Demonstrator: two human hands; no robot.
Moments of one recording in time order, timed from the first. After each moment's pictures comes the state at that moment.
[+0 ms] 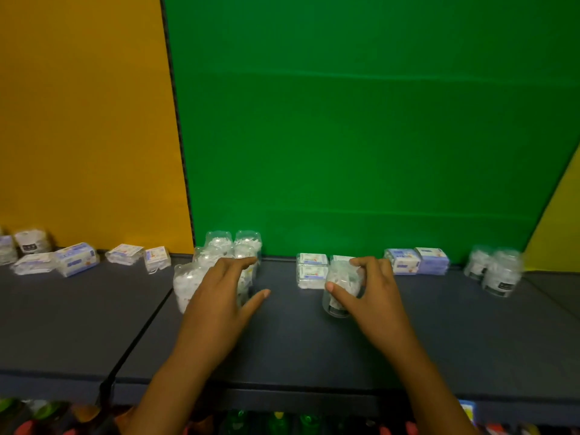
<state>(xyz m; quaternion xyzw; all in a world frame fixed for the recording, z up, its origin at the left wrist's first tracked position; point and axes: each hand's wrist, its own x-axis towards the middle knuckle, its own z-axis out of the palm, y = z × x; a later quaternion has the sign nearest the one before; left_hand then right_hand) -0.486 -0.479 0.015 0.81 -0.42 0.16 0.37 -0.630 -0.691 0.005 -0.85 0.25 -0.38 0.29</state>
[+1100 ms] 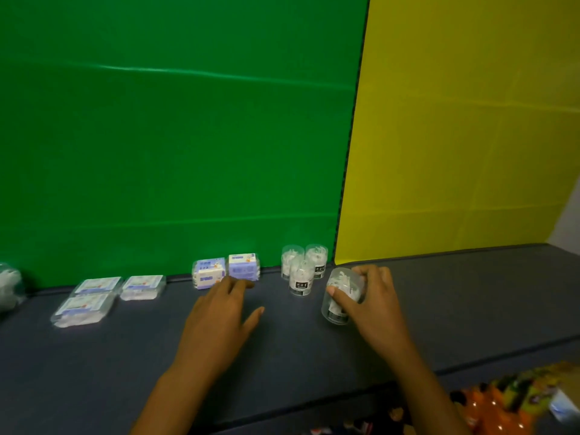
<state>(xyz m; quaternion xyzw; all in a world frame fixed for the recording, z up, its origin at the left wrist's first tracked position) -0.727 -0.812 0.008 0.81 -0.52 0.12 0.23 -0.916 -0.984 0.001 -0.79 0.38 -0.42 0.22</state>
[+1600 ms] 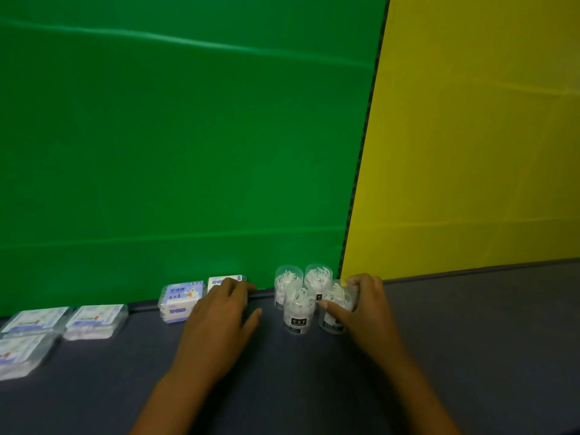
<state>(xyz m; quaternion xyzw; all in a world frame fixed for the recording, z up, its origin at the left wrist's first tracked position) -0.671 -0.921 -0.004 0.82 -0.51 0.11 0.24 -0.850 -1.101 -0.027 -0.82 0.38 -0.36 0.23</state>
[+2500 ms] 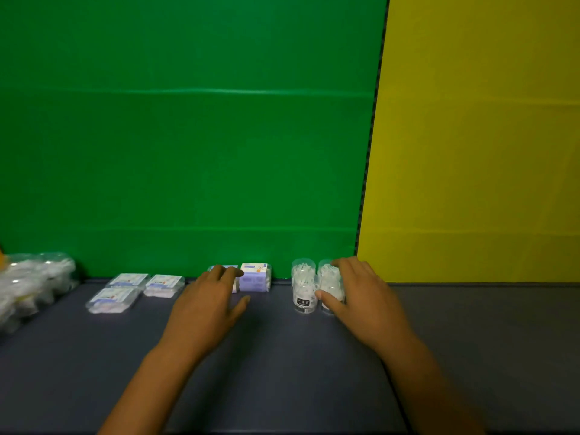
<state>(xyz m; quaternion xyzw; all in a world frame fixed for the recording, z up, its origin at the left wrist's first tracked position) -0.735 -0.843 0.041 0.87 -0.43 0.17 0.18 -0.897 -1.051 0.033 -0.93 0.21 -0.30 0.05</state>
